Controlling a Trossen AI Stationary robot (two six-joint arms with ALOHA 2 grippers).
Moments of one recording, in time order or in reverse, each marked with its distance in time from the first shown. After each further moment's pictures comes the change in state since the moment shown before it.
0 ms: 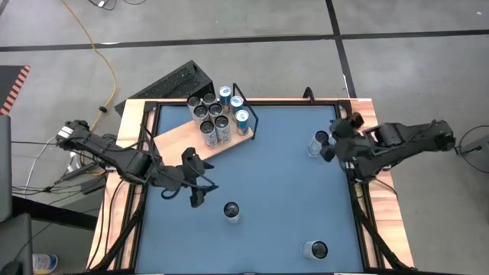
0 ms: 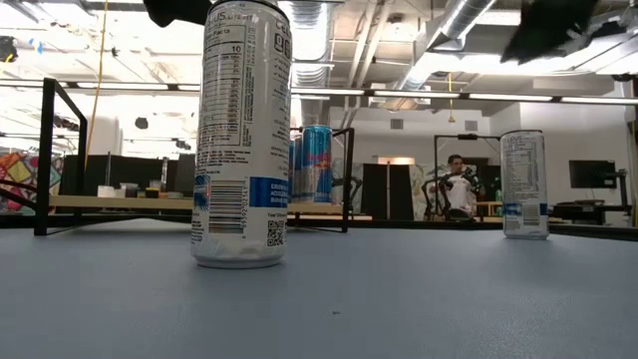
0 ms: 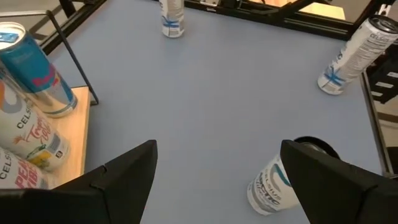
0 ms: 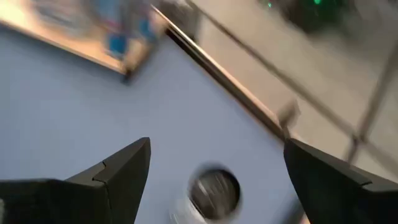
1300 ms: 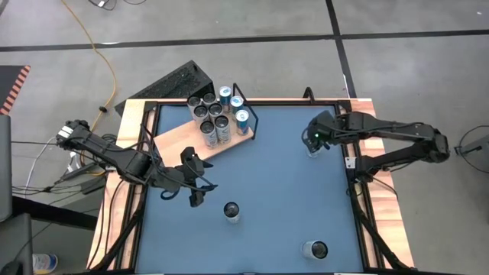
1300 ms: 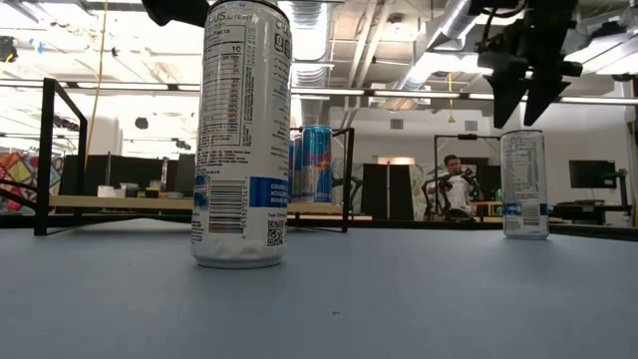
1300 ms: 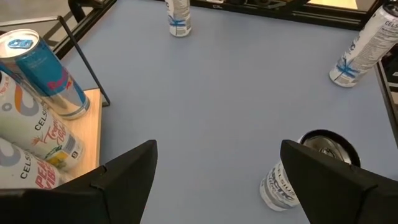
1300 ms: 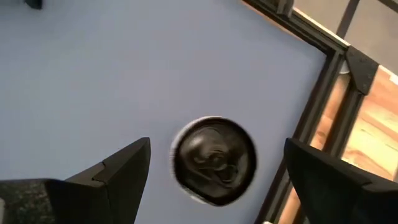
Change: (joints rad) left arm -0.013 0.000 0.001 -0.026 -0.033 0.035; right arm -0.418 0.244 0.000 -0.035 -0.370 0.092
